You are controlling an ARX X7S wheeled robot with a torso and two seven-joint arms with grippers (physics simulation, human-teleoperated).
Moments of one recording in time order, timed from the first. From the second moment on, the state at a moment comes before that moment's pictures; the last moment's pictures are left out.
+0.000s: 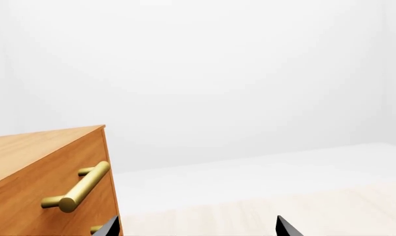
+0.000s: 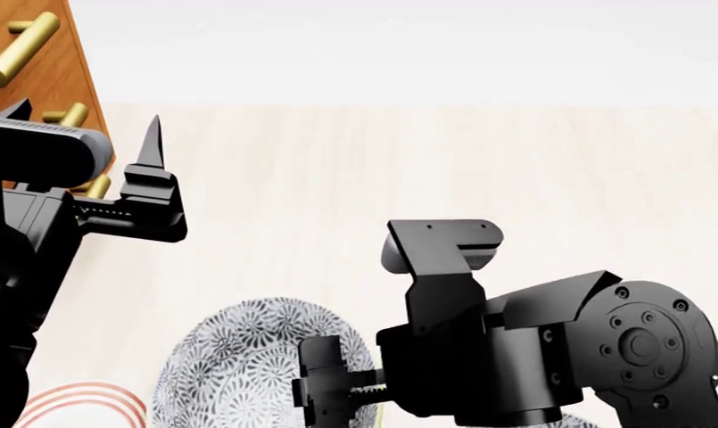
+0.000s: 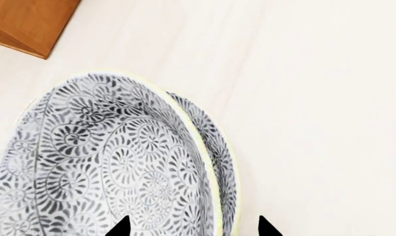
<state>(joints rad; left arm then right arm) -0.73 -0.25 0.24 0.41 -0.37 -0.88 -0.31 1.07 0.37 -0.44 0.34 1.61 1.44 0.62</state>
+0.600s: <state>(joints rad) -0.73 -0.25 0.25 0.41 -0.39 -0.88 -0.32 1.08 0.40 -0.47 0.26 1.60 1.38 0.62</state>
